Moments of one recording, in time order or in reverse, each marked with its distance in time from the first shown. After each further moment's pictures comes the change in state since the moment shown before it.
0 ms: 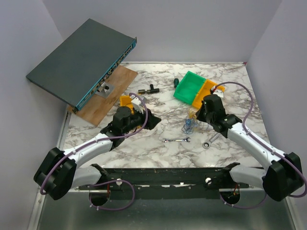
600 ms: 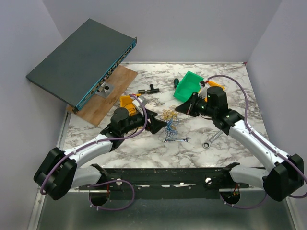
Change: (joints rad) left arm -0.006 0.000 -0.027 0.179 0.192 -0.012; right arm 0.011 -0.032 0.124 0.143 -0.668 0.161
